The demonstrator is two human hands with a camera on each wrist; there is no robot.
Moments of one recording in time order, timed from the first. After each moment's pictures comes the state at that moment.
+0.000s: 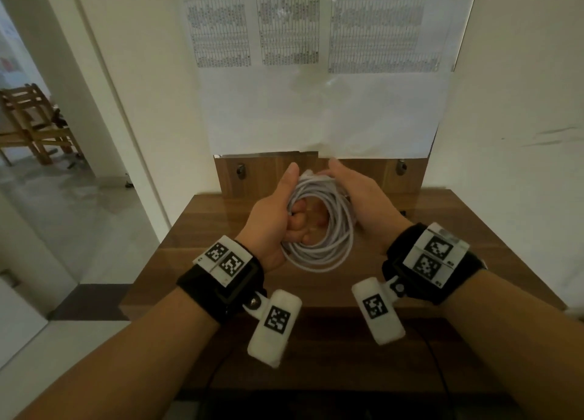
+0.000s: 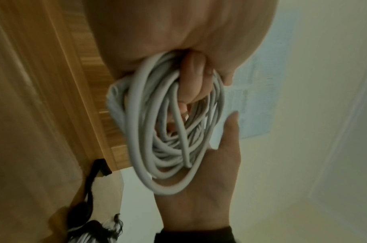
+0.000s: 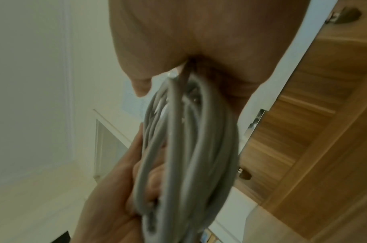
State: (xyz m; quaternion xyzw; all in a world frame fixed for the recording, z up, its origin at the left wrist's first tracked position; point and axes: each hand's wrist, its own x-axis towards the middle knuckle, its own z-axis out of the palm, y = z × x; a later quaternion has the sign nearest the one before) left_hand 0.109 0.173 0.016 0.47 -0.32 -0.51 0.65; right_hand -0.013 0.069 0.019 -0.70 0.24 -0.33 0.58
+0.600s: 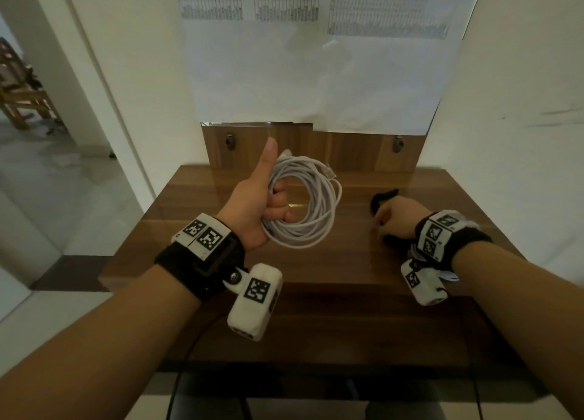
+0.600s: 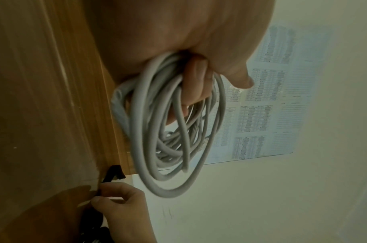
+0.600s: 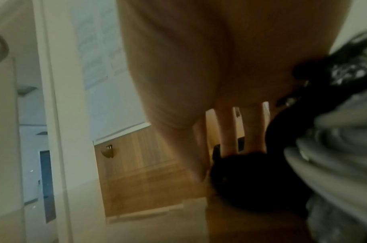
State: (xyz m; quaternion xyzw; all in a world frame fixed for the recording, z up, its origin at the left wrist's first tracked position) left_hand 0.126 0.171 -0.008 0.45 -0.27 -0.54 0.66; right_hand -0.071 -0.034 -0.059 -0.86 0.48 0.06 0.18
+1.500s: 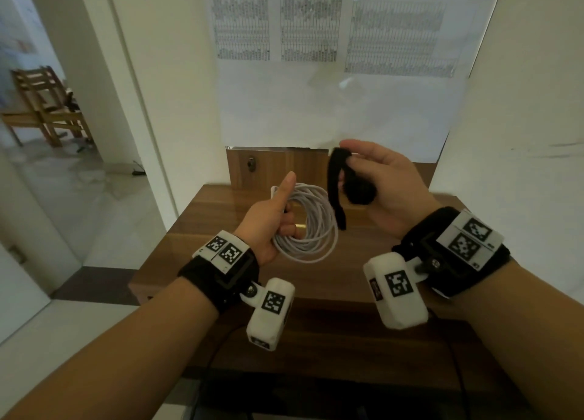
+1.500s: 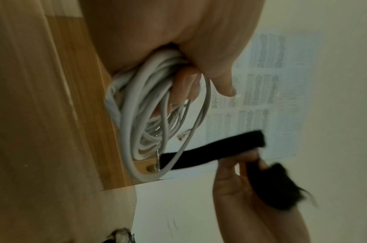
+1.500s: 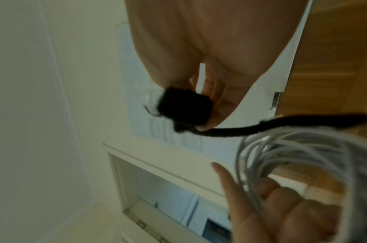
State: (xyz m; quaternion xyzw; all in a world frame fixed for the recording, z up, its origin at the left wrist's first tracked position) left_hand 0.134 0.183 -0.010 0.47 -0.24 -0.51 0.68; right_hand -0.026 0.091 0.051 -0.60 0.19 -0.40 0.67
